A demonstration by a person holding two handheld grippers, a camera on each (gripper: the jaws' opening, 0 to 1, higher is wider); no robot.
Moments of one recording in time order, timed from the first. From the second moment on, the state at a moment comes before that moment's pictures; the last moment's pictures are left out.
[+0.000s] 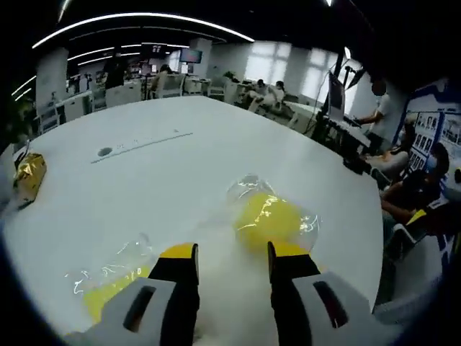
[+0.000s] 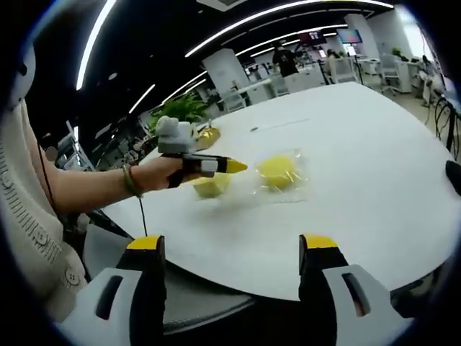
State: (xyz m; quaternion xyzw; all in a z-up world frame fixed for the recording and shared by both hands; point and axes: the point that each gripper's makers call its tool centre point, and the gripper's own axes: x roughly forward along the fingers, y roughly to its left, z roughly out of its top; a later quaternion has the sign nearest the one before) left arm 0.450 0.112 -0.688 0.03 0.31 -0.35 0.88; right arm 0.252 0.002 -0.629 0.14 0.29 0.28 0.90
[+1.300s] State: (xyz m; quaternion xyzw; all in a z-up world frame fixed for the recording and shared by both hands) left arm 0.278 0.272 -0.599 -0.13 0.19 -0.30 0.92; right arm 0.258 0.056 -0.595 0.17 0.22 0.35 0.90
